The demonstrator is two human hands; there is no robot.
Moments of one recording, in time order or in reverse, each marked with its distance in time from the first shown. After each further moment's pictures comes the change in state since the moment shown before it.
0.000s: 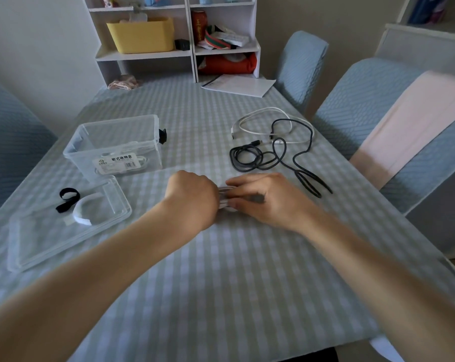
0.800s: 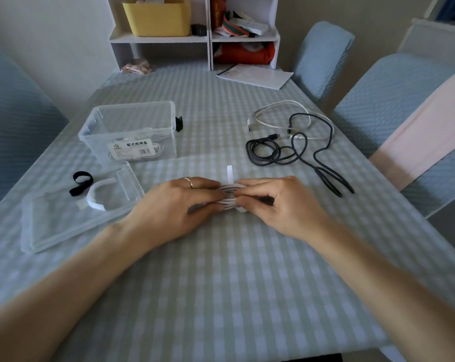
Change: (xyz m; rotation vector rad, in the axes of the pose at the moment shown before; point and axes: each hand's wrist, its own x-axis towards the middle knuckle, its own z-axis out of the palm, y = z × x) left_hand -0.030 -0.042 0.088 -0.898 0.611 0.271; right_hand -0.002 -0.019 0.022 0.013 0.059 0.095
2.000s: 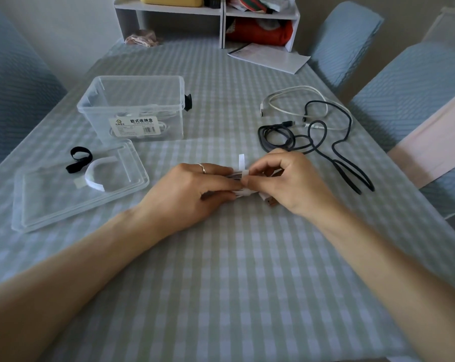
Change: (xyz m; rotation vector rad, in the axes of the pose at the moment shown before) left_hand 0.003 0.001 0.014 -0.126 0.152 0.044; right_hand 0.026 -0.010 0.006 0.264 0.038 0.288
